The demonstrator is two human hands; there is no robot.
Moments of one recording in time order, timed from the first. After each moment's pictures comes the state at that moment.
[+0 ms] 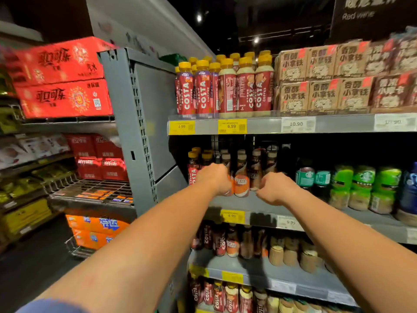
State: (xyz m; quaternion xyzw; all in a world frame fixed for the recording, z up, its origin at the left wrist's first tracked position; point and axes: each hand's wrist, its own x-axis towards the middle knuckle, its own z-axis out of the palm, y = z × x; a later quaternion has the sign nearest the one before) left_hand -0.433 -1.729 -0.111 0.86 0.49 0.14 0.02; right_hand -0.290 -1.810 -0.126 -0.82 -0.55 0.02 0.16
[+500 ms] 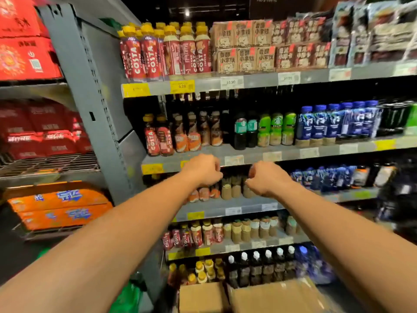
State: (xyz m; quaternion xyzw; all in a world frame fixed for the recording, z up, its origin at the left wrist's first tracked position) left_hand -0.481 -1.869 -0.165 0.96 0.28 0.07 0.07; right_hand -0.368 -2.007 -0.181 -0.88 -0.45 0.00 0.14
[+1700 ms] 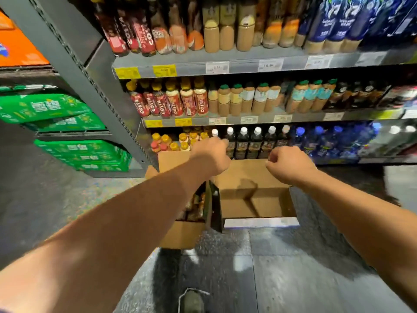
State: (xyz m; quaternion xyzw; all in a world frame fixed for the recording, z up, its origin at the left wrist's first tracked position) left_hand -0.423 -2.009 -0.535 0.94 0.33 -0.08 0.06; right_hand -0.280 -2.144 -0.542 -0.89 -0.43 0.15 0.07
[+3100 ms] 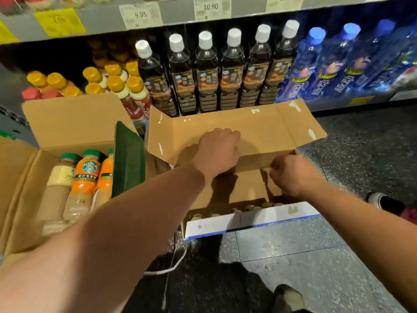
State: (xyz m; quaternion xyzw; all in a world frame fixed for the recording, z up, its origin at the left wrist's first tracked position) left_hand -0.268 -2.010 -0.948 0.97 0.20 0.03 0.11; right_hand -0.157 -2.169 -0.952 -0.90 -0.37 0.22 0.03
